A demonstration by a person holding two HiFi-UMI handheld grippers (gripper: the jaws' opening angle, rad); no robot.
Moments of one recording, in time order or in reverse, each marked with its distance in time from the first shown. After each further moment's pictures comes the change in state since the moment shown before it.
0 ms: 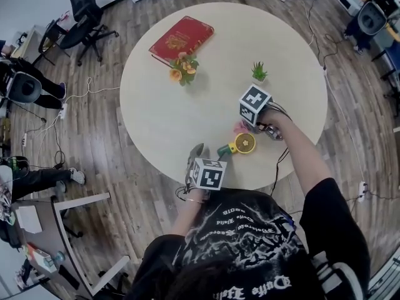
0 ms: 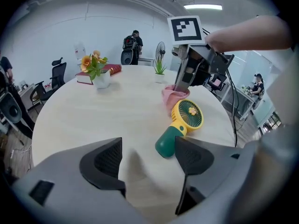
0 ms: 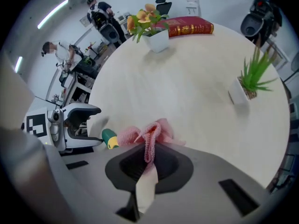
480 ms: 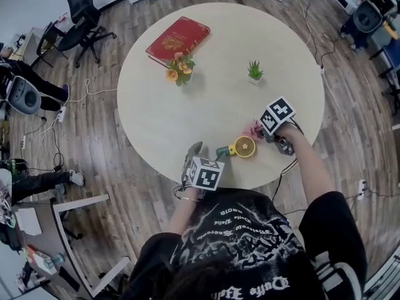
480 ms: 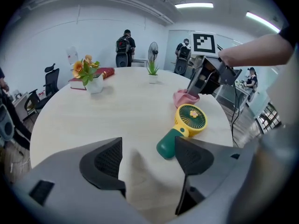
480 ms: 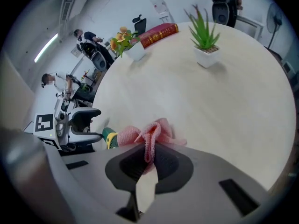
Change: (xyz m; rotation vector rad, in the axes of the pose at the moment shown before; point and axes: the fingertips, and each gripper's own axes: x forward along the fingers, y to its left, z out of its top) left arm -0.001 -0.006 0.003 0.089 -0.008 -0.037; right arm 0.001 -0.016 -0.057 0.240 -0.196 0.095
